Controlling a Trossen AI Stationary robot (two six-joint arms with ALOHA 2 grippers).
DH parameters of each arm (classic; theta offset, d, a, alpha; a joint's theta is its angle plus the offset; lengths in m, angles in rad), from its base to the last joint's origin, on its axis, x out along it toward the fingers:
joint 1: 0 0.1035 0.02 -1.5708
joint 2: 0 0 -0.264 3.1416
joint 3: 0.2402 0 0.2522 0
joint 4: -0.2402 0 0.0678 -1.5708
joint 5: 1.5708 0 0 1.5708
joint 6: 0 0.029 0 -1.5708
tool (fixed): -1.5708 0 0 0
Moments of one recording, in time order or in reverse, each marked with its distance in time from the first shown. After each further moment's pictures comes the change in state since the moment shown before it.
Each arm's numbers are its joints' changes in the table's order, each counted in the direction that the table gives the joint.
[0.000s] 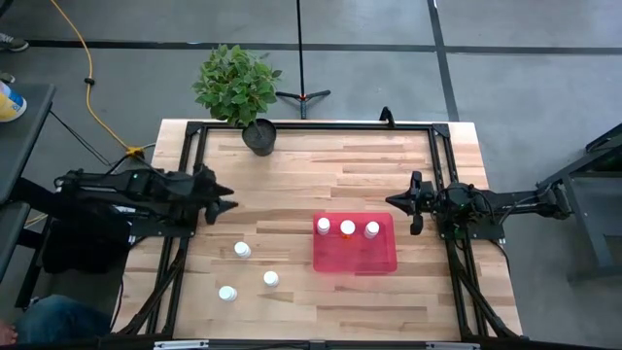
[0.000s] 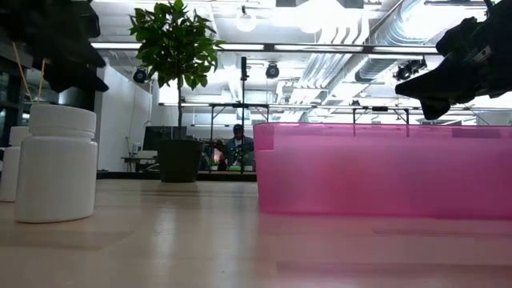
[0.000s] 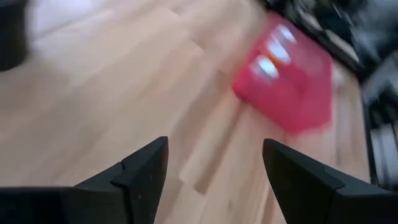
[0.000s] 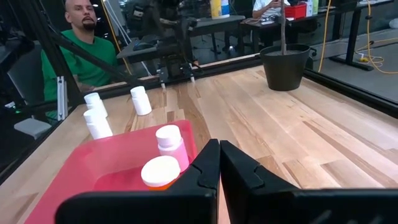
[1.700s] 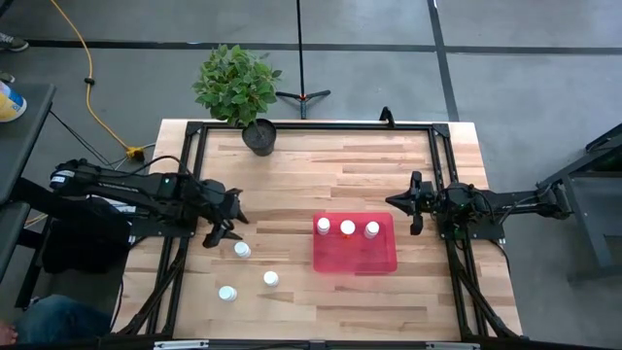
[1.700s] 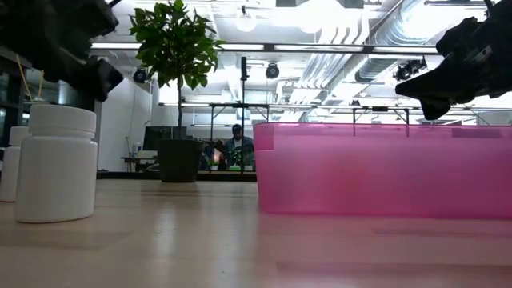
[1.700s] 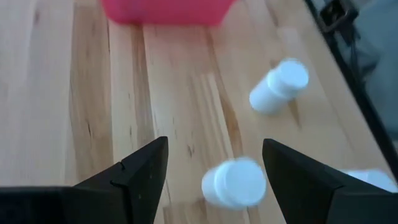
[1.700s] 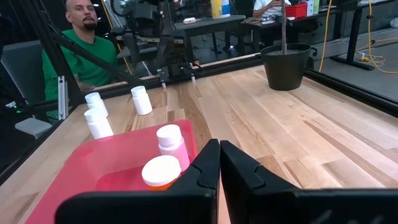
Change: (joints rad) left arm -0.001 0.349 0.003 0.157 -0.477 0.594; right arm 0.000 0.001 0.000 0.000 0.002 0.000
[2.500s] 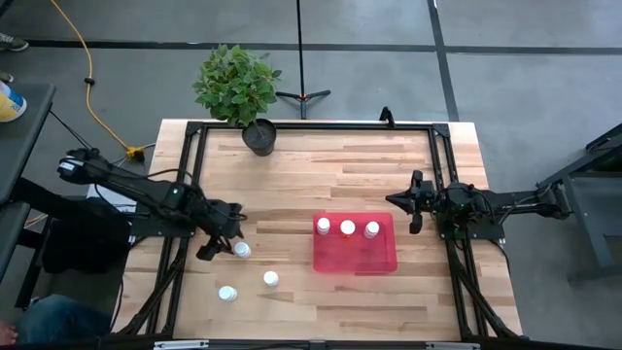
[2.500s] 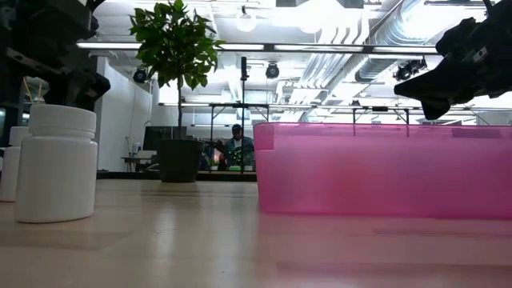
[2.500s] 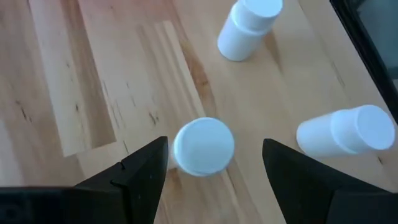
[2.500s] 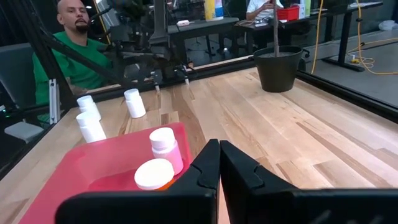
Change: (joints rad) left arm -0.195 0.121 0.000 -0.029 0.039 0.035; right arm 0.000 0.000 0.000 0.004 -0.029 0.000
